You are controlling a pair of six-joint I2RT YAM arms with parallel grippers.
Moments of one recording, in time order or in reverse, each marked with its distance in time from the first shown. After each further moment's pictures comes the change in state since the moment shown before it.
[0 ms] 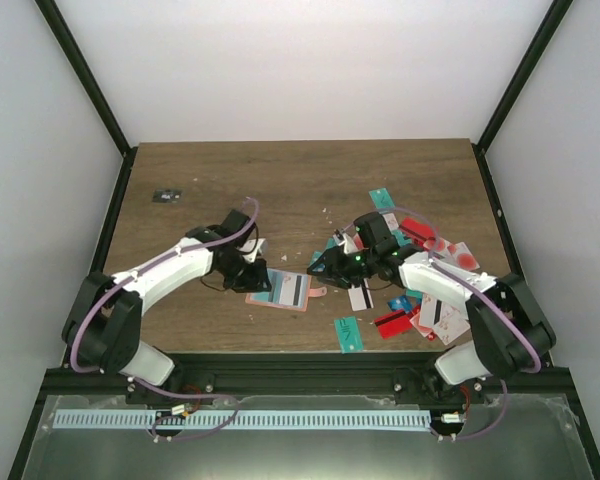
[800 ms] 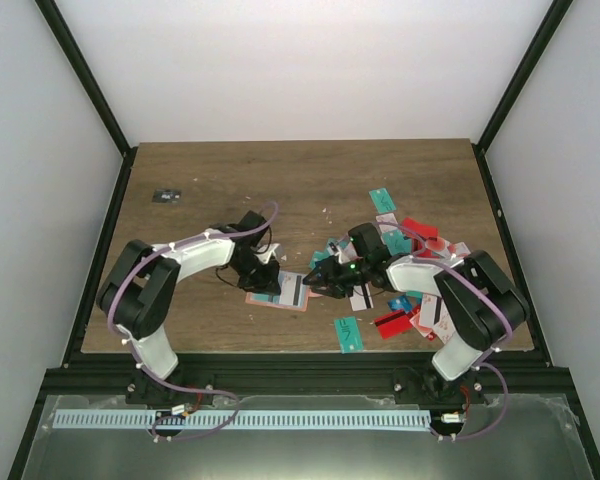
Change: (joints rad) left arm -0.004 0.257 0.068 0.097 0.114 0.054; right arm 0.000 0.188 -0.083 0.248 -0.109 0.072
